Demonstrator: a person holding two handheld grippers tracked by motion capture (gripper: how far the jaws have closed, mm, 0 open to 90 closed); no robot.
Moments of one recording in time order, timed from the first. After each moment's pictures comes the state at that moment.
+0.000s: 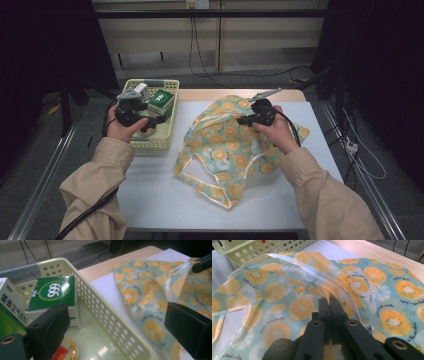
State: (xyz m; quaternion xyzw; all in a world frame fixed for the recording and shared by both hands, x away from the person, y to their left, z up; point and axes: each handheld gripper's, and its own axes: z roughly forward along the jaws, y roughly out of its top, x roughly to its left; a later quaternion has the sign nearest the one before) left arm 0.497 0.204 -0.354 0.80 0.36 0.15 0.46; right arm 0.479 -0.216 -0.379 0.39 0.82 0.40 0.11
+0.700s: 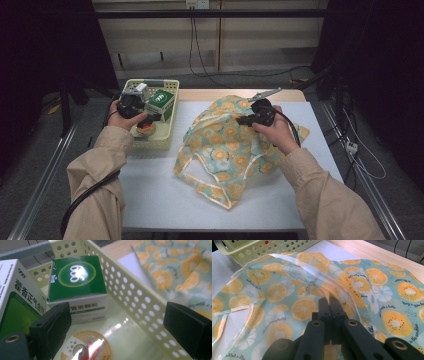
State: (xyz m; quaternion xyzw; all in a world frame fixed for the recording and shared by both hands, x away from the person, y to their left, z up) left arm 0.546 0.216 -0.383 0.84 0.35 0.15 0.39; right arm 0.477 -0.215 -0.377 0.38 0.82 0.40 0.11
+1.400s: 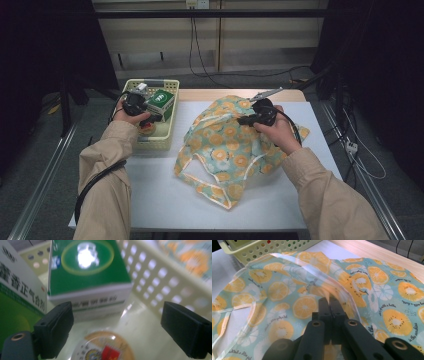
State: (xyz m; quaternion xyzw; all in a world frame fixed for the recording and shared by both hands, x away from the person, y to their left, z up) left arm 0.576 0.219 -0.414 0.86 0.36 0.13 0.35; right arm 0.476 -0.218 -0.374 0.38 0.83 0.40 0.11
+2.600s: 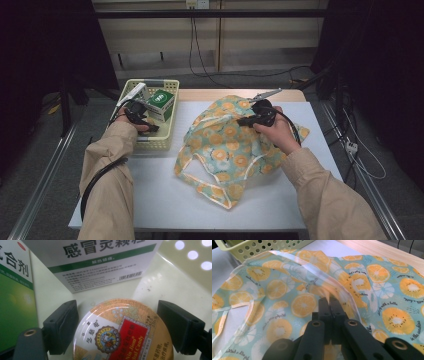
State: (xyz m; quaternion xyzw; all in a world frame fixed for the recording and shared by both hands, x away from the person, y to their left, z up) left arm 0.585 0.226 -0.448 0.90 0.34 0.10 0.27; right arm 0.479 -0.218 -0.381 0.38 0.83 0.40 0.10
